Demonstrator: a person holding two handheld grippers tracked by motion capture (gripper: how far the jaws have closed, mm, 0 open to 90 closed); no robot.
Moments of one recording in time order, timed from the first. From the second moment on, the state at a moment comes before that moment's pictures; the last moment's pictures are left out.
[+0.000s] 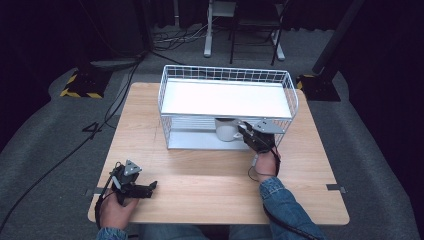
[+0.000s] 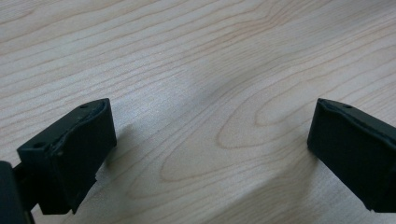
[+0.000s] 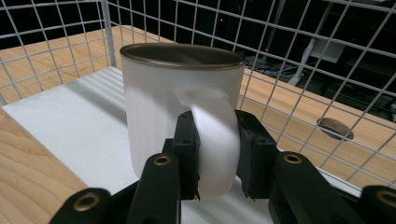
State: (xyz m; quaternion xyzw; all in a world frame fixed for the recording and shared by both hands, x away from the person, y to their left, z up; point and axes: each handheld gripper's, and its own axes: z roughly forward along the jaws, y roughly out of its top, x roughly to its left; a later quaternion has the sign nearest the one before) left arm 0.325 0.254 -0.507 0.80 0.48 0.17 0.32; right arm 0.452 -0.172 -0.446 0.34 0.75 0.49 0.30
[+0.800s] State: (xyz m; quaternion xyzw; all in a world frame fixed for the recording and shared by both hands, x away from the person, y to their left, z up) left arm 0.325 0.254 -0.507 0.80 0.48 0.17 0.32; right arm 0.457 -0.175 -0.460 0.35 0.77 0.46 0.28
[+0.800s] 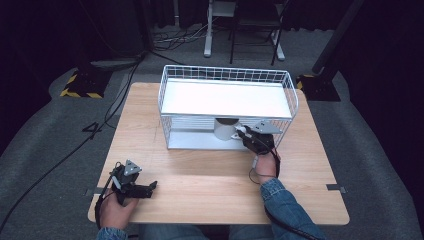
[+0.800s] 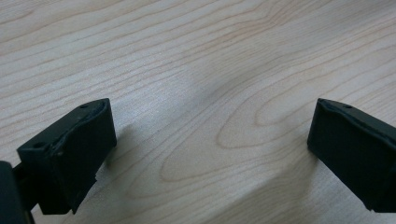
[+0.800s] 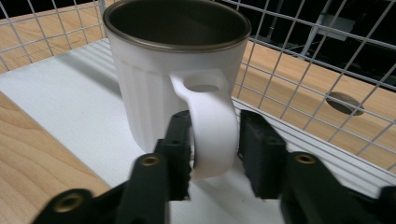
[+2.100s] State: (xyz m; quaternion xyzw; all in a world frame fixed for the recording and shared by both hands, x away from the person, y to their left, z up) left arm 0.326 0.253 -0.507 0.80 0.48 0.17 0.32; right arm 0.390 -0.266 -0.413 0.35 0.78 0.48 0.20
